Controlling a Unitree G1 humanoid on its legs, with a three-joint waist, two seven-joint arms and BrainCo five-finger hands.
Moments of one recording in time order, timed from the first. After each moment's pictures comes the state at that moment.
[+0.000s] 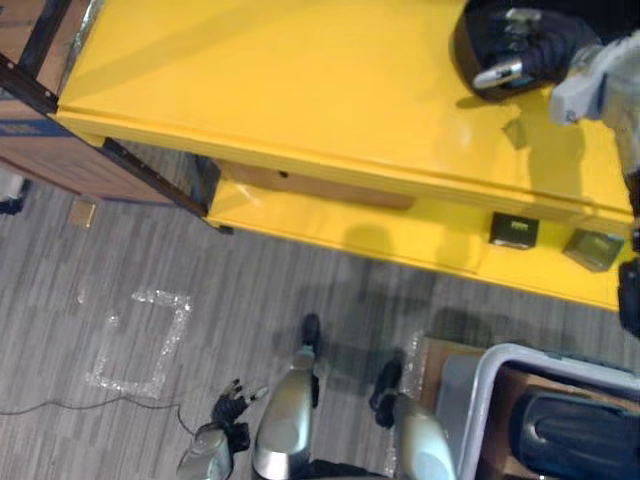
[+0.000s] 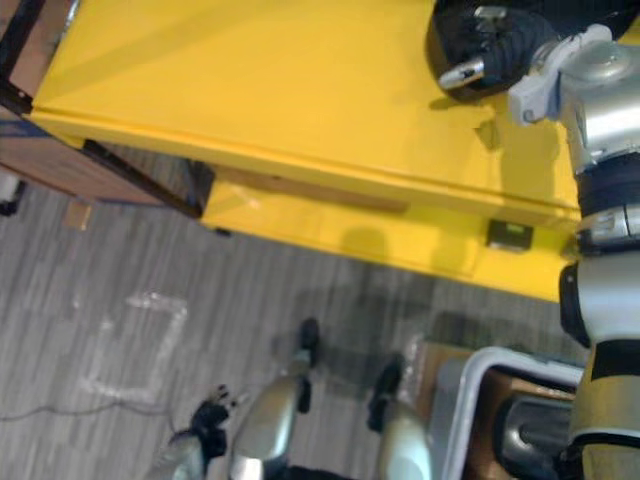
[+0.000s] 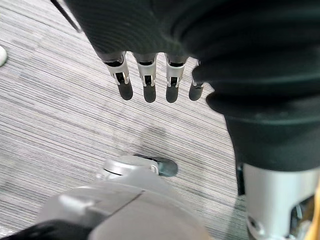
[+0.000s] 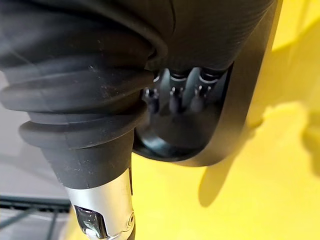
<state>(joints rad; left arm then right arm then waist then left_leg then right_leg) 0.05 0.19 -0.05 0.78 -0.34 -0.01 0.07 -1.40 -0.86 0.42 0.79 0.24 0.35 0.49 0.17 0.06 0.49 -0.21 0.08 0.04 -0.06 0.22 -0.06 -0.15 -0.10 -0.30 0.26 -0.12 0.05</state>
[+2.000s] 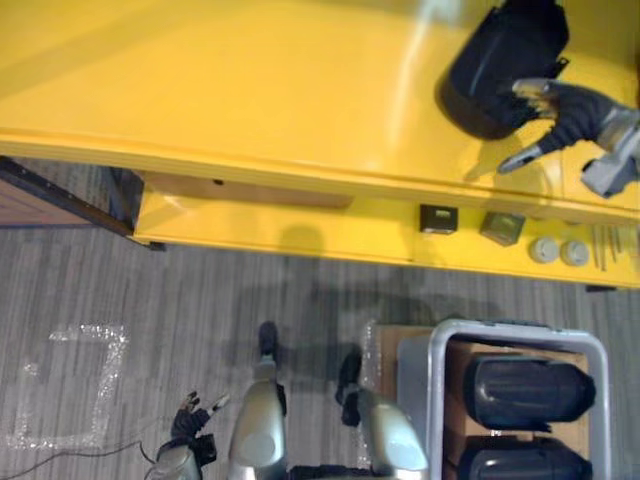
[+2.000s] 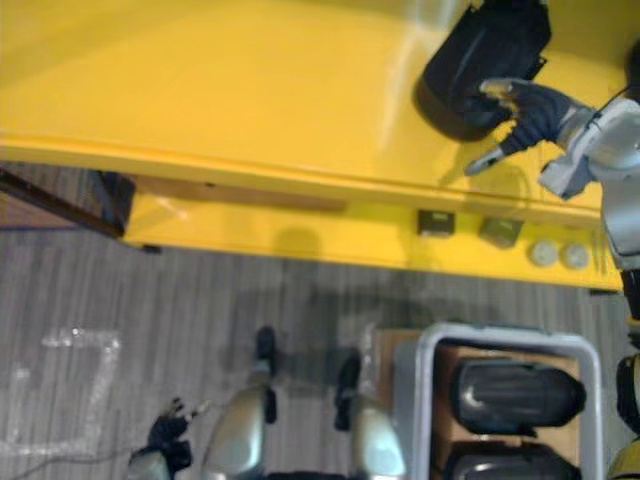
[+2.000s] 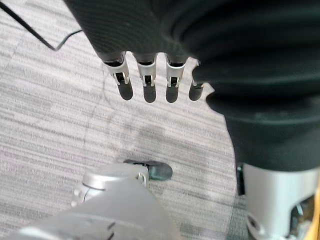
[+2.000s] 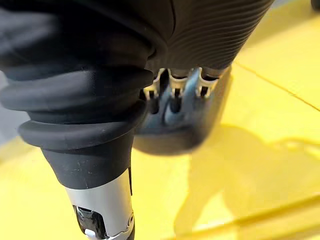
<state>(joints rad) 0.13 0.23 0.08 0.75 -0.34 -0.04 0.11 -0.89 -1.09 0.20 0.11 0.02 0.39 0.62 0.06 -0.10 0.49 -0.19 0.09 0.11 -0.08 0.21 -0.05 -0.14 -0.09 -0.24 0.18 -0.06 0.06</state>
